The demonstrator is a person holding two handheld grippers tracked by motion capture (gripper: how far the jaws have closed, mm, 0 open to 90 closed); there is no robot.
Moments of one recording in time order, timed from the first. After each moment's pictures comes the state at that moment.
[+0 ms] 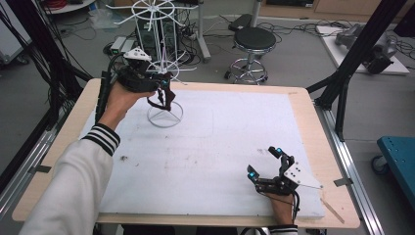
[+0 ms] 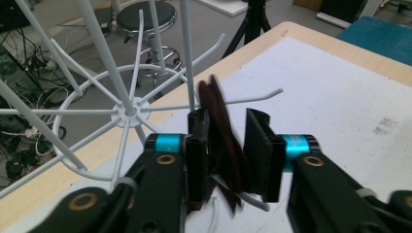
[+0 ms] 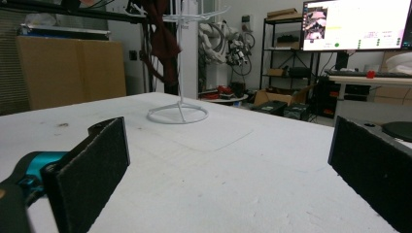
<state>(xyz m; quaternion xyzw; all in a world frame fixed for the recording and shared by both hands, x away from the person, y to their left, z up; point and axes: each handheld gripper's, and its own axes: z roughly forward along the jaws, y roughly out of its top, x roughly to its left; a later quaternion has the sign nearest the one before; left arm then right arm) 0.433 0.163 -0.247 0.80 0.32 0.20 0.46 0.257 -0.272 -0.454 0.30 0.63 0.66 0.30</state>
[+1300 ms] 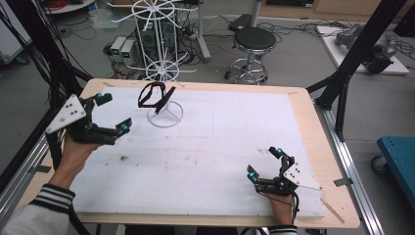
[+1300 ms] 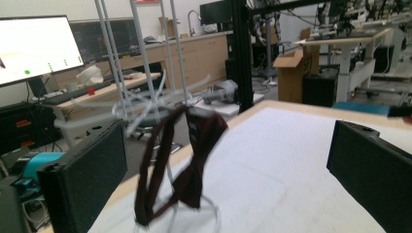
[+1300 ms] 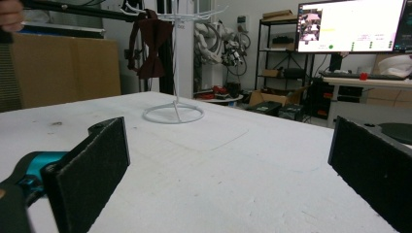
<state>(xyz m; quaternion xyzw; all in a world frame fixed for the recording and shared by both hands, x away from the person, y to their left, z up) 0.308 0.266 -0.319 0.68 0.21 0.31 0.63 0.255 -0.270 -0.455 0.30 0.63 0.65 0.31</state>
